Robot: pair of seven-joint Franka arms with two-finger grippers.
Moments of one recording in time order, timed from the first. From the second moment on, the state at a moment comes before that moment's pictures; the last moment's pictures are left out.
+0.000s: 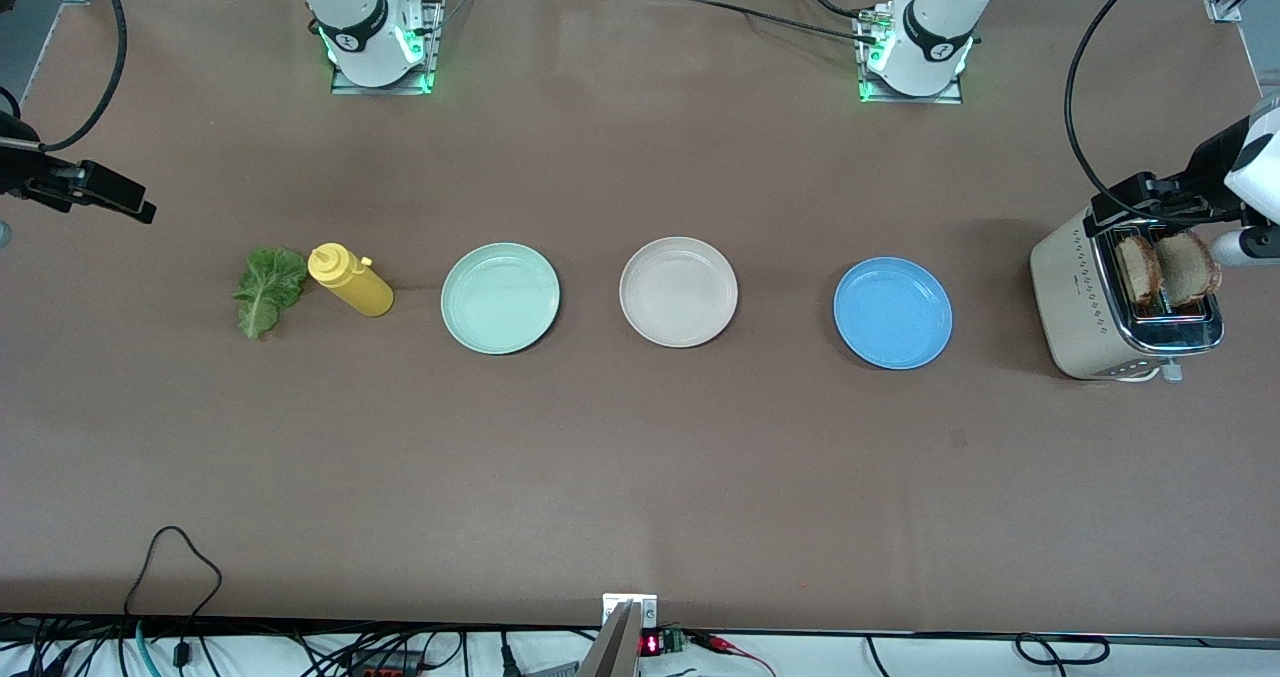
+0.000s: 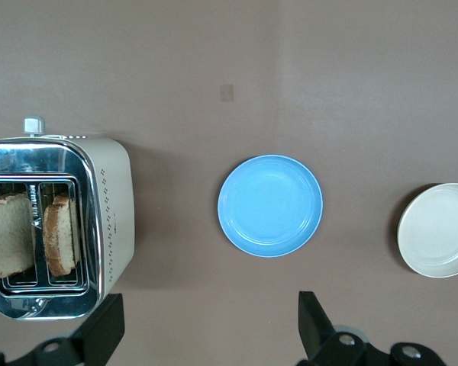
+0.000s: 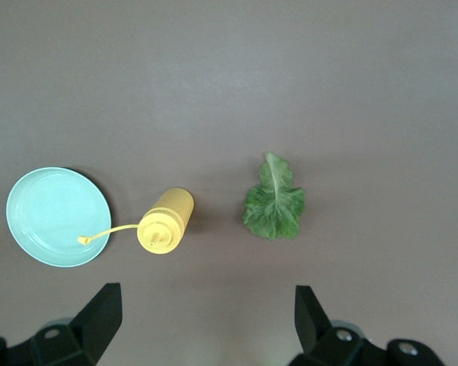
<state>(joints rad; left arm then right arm) 0.01 0.05 0.03 -1.60 -0.06 1.58 -0.04 -0.01 0.05 -0.05 -1.59 0.00 1.58 0.06</state>
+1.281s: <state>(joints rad) 0.17 0.23 0.05 -1.82 0.03 1.91 0.08 0.00 0.05 -0.05 -1.59 0.00 1.59 0.06</state>
